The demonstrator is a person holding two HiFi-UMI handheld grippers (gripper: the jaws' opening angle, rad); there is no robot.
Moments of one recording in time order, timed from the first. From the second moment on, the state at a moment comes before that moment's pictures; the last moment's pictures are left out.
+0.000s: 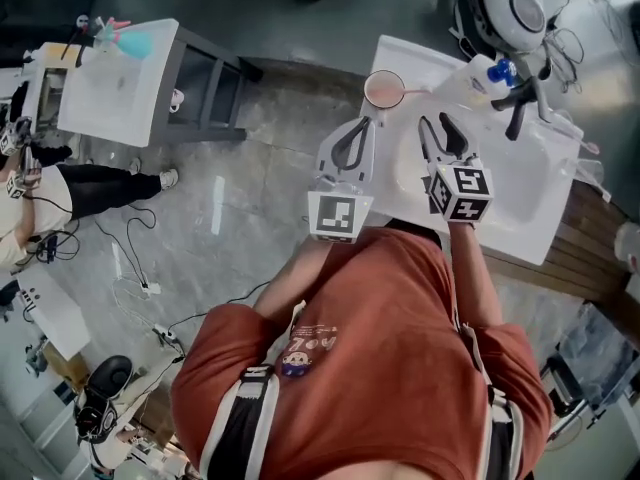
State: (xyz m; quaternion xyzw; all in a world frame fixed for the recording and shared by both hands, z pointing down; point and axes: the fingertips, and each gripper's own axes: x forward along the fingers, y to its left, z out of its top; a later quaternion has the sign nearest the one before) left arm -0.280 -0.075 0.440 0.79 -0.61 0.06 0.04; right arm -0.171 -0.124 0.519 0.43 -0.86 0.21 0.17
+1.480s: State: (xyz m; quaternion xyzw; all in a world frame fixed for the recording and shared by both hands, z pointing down) left arm -0.152 -0.134 0.283 0.84 -0.55 0.00 -0.03; right arm 0.054 -0.137 0.302 0.59 -0.80 0.03 0.03
